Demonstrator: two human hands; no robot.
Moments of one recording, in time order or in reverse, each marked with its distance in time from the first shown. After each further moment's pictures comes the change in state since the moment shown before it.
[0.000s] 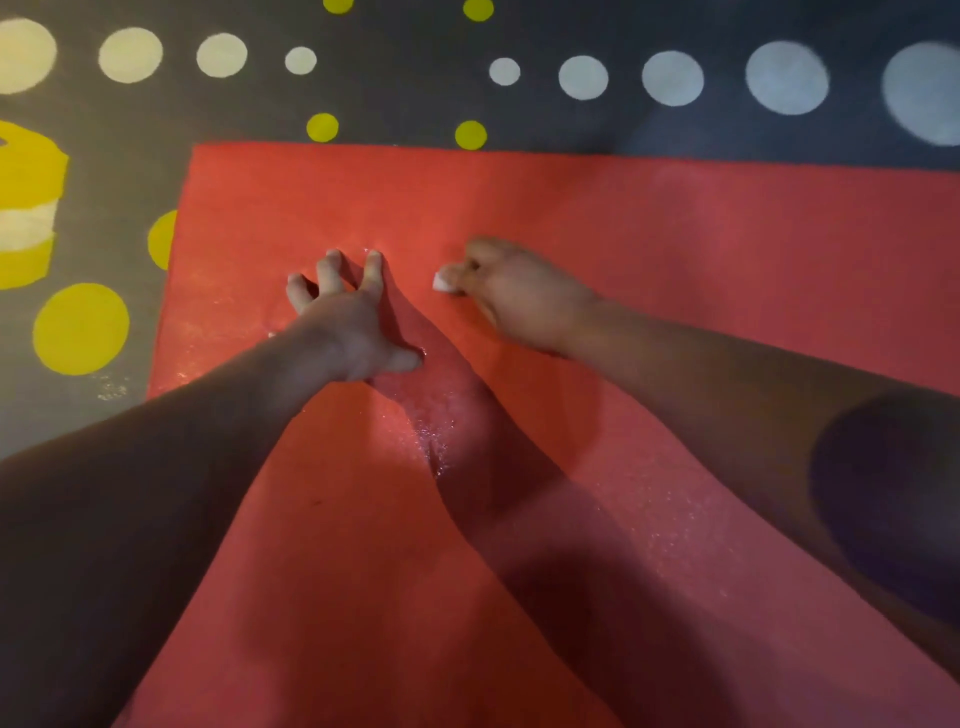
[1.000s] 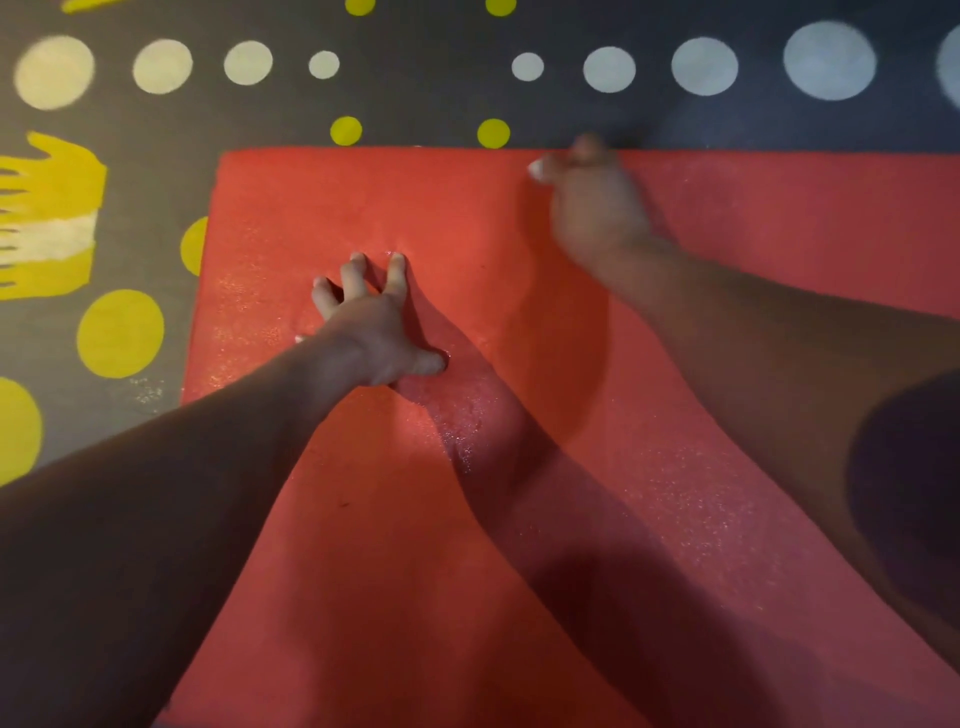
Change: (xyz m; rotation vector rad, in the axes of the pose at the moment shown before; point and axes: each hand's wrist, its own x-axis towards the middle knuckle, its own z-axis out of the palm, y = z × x) left_hand -0.009 0.002 -0.007 -0.110 -0.031 -0.024; right_hand 0.030 0.071 -0.014 -0.024 0.271 0.545
